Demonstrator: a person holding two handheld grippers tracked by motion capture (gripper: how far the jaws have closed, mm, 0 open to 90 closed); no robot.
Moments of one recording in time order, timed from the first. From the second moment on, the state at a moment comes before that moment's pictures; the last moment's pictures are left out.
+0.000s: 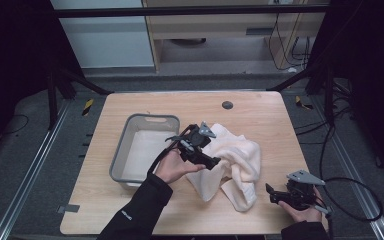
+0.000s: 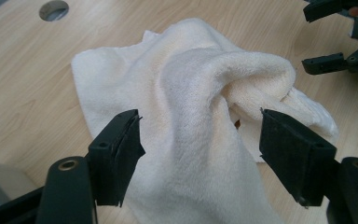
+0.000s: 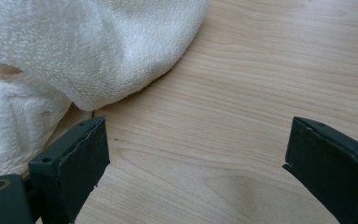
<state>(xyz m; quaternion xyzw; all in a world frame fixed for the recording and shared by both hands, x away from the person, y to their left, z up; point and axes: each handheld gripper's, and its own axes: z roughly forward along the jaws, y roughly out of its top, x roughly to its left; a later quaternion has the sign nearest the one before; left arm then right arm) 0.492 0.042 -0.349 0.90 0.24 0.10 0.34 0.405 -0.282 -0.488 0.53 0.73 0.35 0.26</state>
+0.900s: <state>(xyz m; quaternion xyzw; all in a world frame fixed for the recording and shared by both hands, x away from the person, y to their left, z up) 0.457 0.203 -0.350 0.78 0.37 0.21 0.46 0.403 -0.282 -0.485 0.53 0.72 0.36 0.27</state>
